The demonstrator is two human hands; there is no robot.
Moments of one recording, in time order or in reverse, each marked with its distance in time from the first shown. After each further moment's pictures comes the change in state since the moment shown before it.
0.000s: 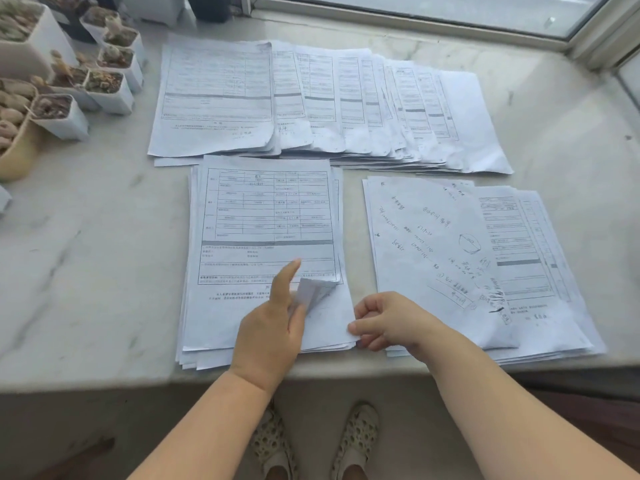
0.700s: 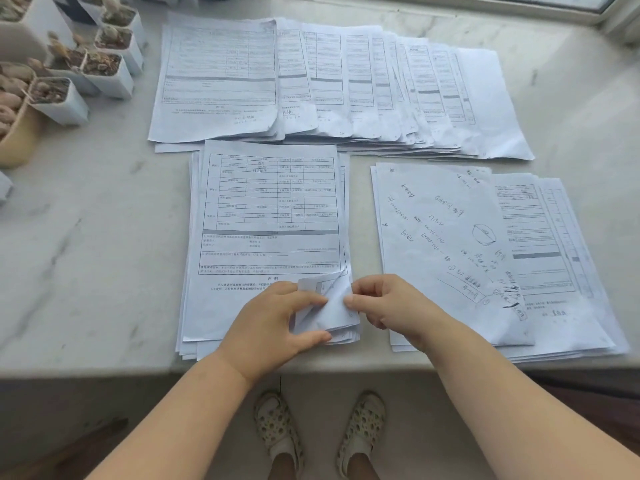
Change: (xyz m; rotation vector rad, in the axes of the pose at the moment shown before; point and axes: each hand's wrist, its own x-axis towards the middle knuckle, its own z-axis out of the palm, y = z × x) left_hand 0.011 -0.011 -0.014 0.039 -0.351 0.048; right_hand 0.009 -0.005 0.001 -0.015 -0.006 -0.227
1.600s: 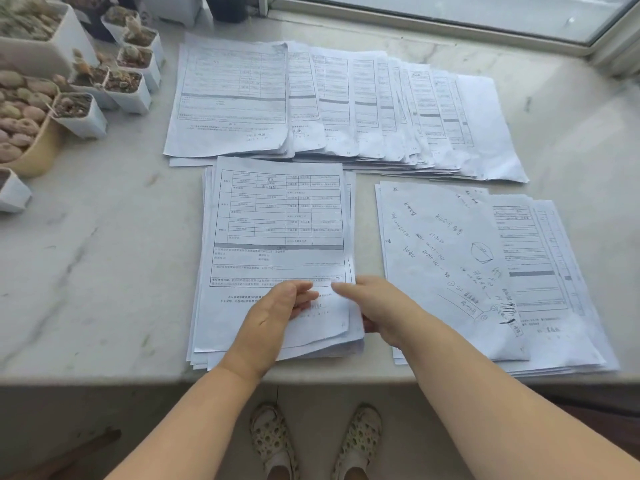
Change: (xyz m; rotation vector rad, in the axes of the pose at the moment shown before) left_hand -0.003 0.008 -0.006 -0.885 0.154 -0.321; right_hand 0.015 -0.033 0.021 0.133 0.088 0.248
